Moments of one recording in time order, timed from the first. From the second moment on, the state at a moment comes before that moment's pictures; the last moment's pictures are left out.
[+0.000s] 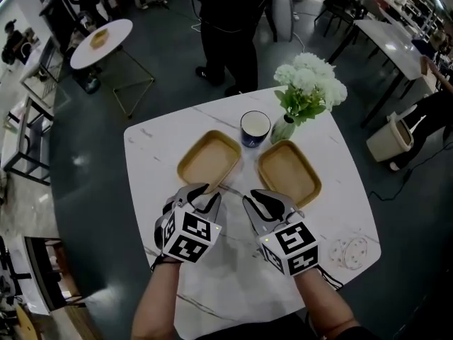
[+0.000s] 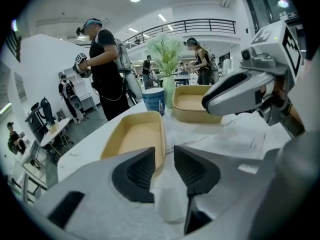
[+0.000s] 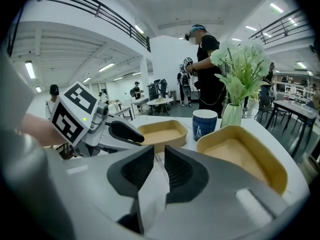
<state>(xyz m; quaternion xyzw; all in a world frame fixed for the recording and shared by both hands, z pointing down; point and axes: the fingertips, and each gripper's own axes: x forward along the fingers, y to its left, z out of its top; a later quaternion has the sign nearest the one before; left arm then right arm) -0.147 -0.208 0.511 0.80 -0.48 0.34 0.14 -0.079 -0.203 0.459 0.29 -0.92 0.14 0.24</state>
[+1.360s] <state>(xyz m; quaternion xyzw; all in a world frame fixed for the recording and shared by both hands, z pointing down) -0.126 -0.191 0.470 0.80 -0.51 0.30 0.13 -0.060 -0.190 0.448 0.31 -0.92 0.14 0.21</state>
